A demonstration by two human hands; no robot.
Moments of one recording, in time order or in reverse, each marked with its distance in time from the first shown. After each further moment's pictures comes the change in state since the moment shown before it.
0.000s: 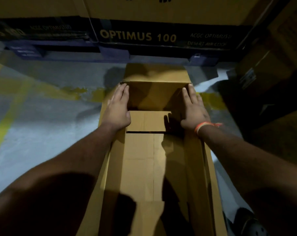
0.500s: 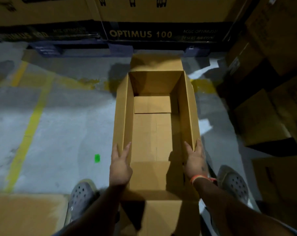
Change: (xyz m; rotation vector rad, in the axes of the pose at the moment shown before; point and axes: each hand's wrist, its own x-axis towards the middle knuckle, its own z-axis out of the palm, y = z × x) left_hand -0.303 0.064 -0.022 -0.281 -0.240 -0.524; right_hand -0.280 -0.003 0.069 0.067 -0.185 0.311
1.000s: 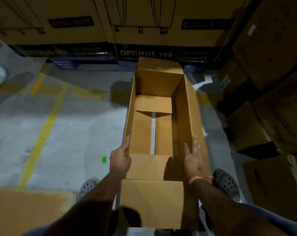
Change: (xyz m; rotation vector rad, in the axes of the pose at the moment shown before) left_hand -0.029 0.044 -0.087 -0.106 0.075 0.023; right_hand -0.054 -0.024 -0.058 -0.042 0.142 -0.172
